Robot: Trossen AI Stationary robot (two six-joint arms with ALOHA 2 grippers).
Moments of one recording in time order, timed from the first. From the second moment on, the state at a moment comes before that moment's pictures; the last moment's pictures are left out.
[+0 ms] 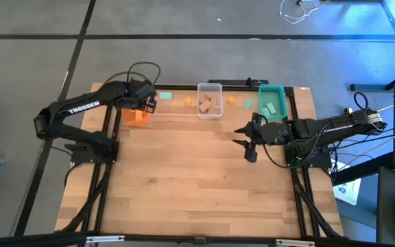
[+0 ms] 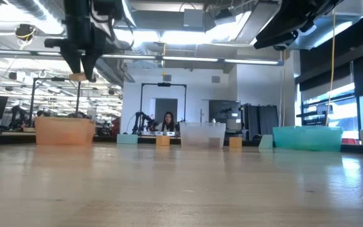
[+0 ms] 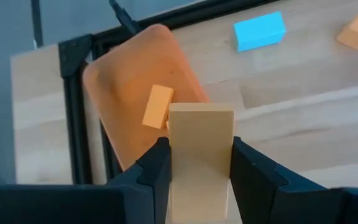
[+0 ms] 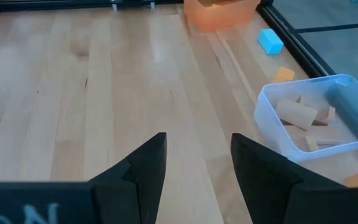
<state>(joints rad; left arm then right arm) 0.49 1.22 1.12 -1.16 -0.49 -0.80 0.16 1.01 0.80 -0.38 0.35 0.18</state>
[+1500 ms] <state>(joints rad) 0.36 1.37 1.12 -1.06 -0.45 -0.57 0.05 1.01 0.80 -0.34 0.43 0.38</state>
